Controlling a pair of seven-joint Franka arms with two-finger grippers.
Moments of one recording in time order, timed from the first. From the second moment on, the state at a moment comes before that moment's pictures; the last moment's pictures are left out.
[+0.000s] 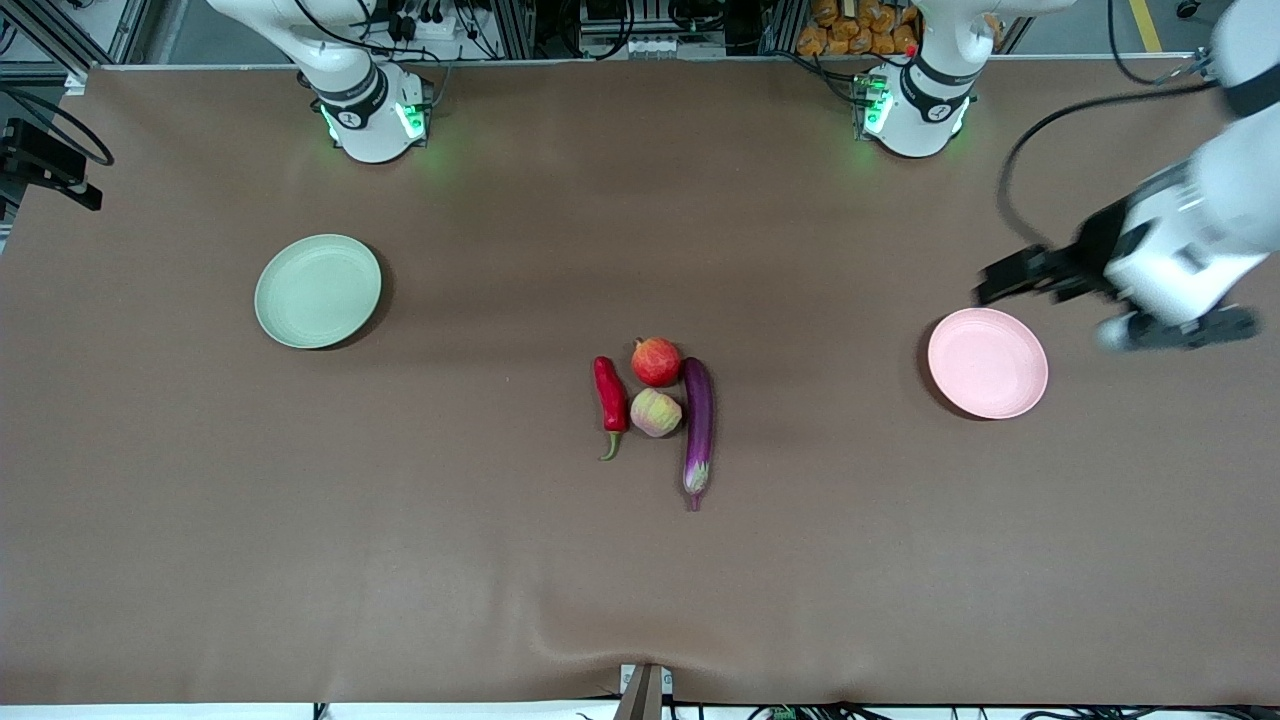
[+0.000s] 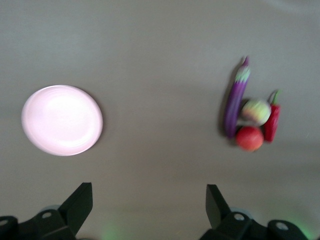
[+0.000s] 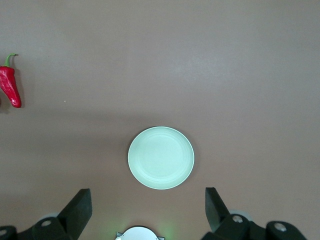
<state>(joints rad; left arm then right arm) -0.14 0.21 -0.08 -1.40 -0.18 1.56 -0.36 -0.08 -0.05 -0.01 -1.47 0.02 1.37 -0.19</state>
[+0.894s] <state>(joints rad) -0.43 0.61 -0.07 -1.38 -0.17 2.21 -0.78 -0.08 -0.05 -0.01 -1.47 0.02 1.37 -0.19</state>
